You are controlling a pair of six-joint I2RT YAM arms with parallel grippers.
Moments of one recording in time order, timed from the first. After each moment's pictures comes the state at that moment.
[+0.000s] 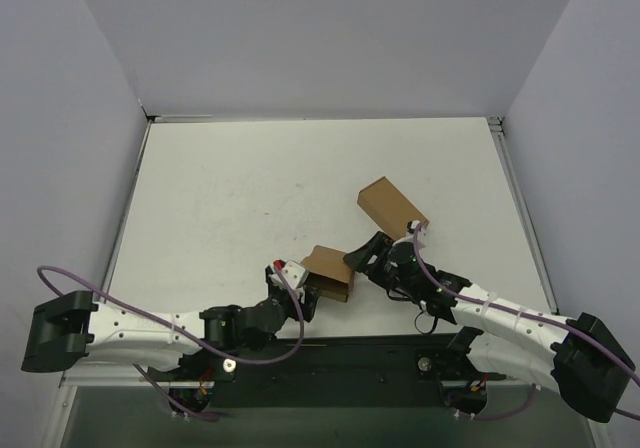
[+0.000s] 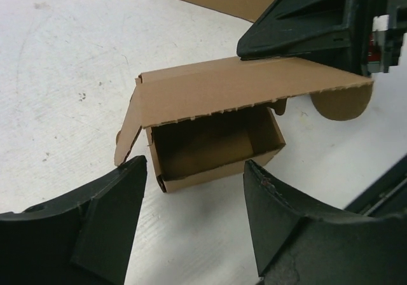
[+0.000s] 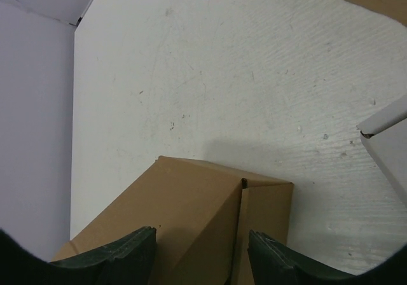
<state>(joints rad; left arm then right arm) -1.45 1.03 0.34 0.36 -0.84 -0.34 0.81 0.99 0.36 0.08 0.19 1.16</state>
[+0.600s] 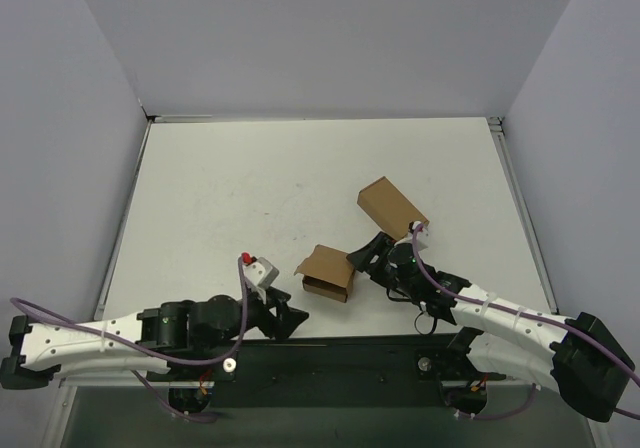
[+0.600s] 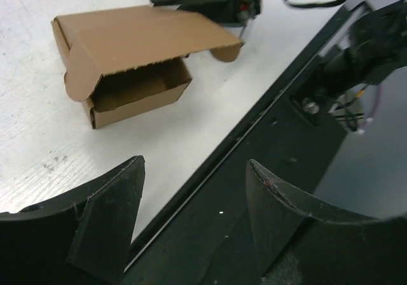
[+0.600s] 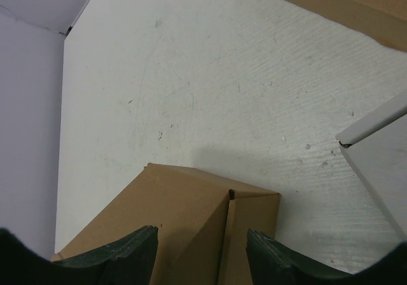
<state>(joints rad) -1.45 0.53 0.43 -0.26 -0.45 -0.58 0.81 1.00 0.34 0.08 0.24 1.14</state>
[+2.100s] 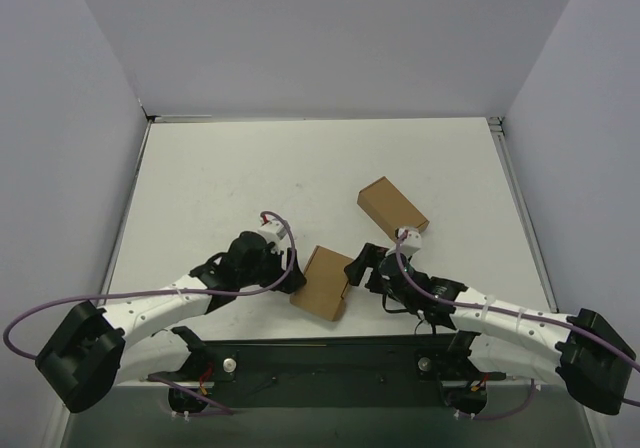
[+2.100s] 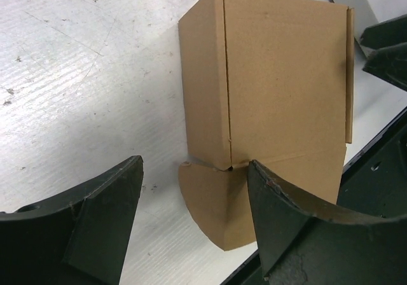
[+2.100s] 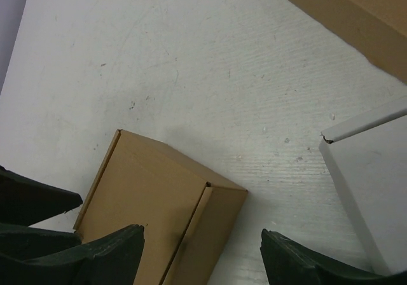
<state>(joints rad) -0.73 1.12 0.44 0.01 0.13 -0.51 0.93 1.00 0.35 0.01 0.36 0.96</state>
